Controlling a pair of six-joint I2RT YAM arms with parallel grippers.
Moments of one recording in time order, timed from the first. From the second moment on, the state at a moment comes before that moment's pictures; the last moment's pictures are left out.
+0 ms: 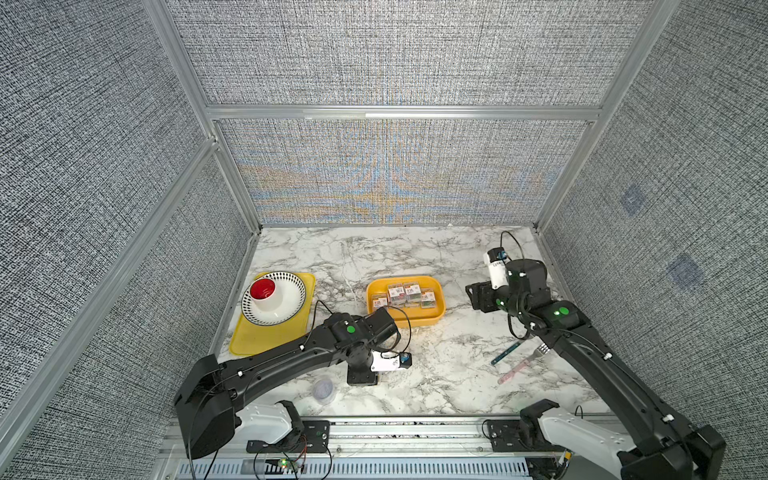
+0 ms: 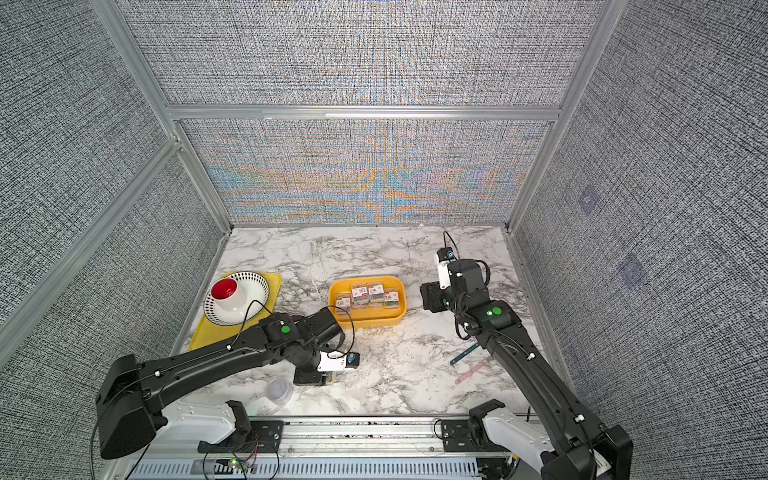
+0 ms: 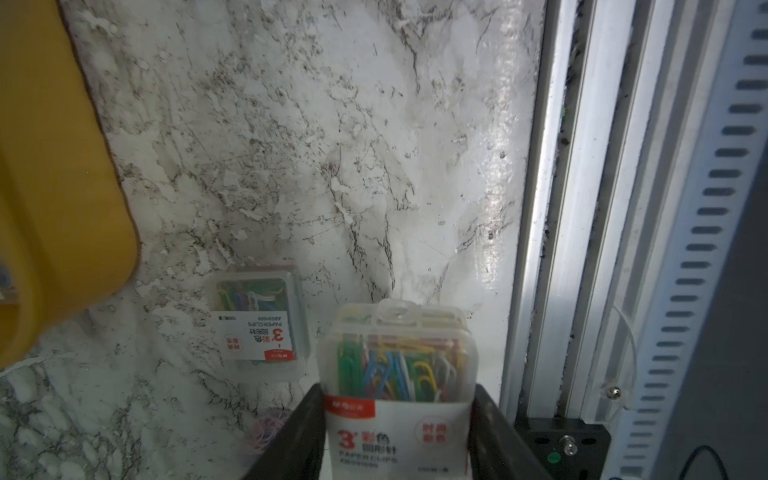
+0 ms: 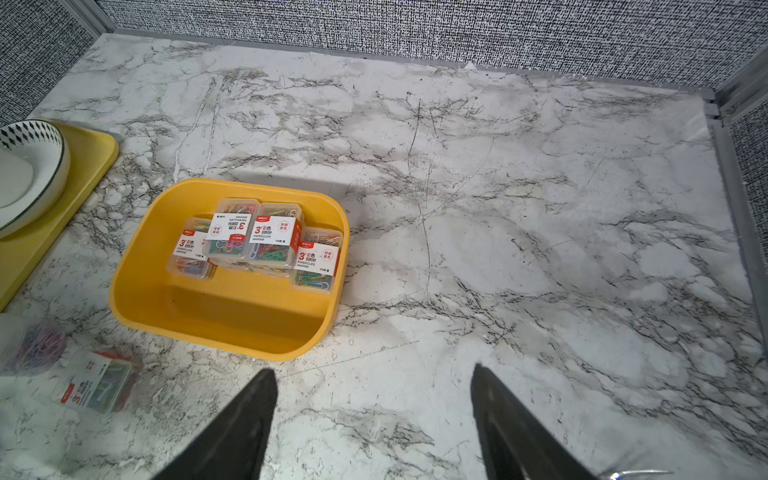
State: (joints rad) left arm -1.02 1.33 0.96 -1.06 0.10 0.60; right arm 0.37 1.05 0.96 -0.58 0.03 0.12
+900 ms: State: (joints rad) left arm -1.07 1.45 0.84 -0.89 0.00 0.48; right arm 0.37 1.07 0.96 -0.55 0.03 0.12
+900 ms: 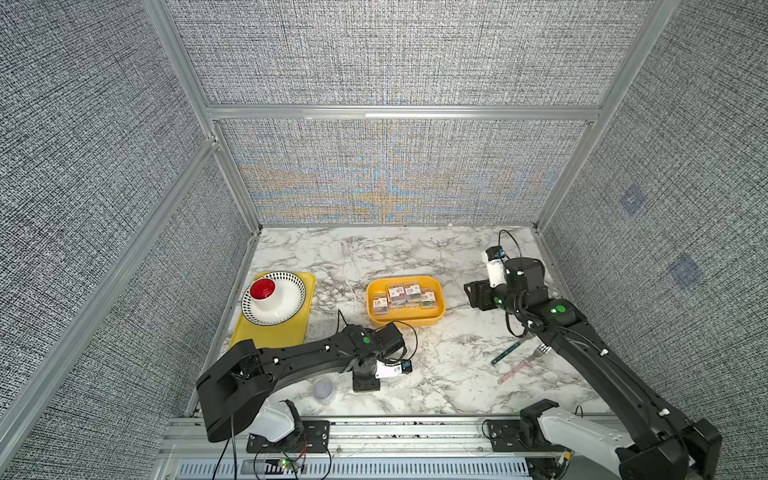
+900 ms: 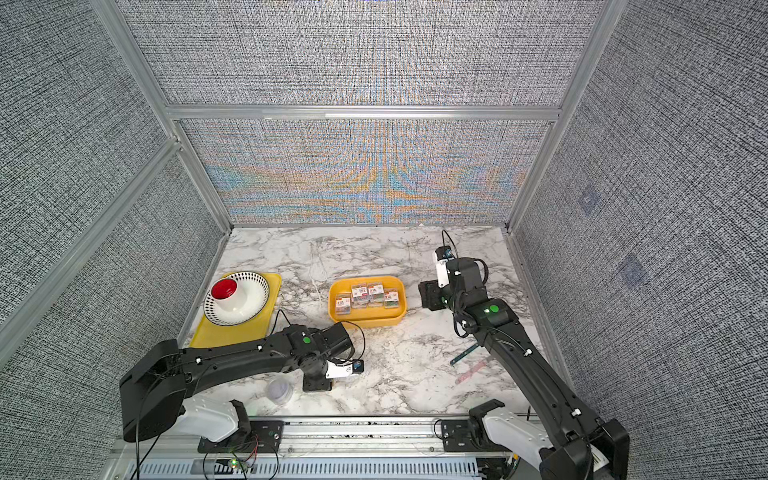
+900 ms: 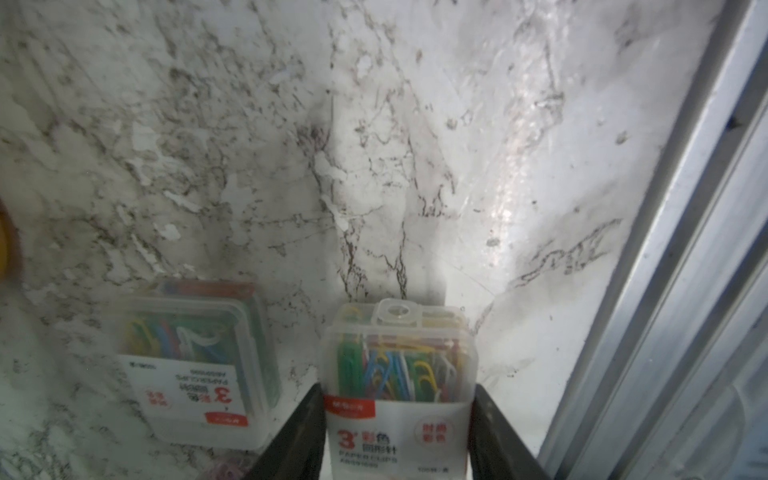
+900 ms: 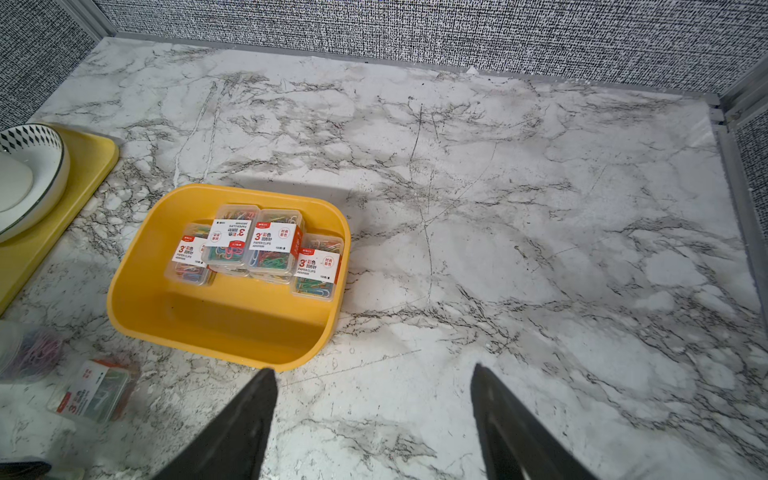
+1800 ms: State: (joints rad) left arm -1.10 1.43 0.81 -0.86 0.00 0.43; right arm 0.37 1.07 0.96 -0.55 0.03 0.12
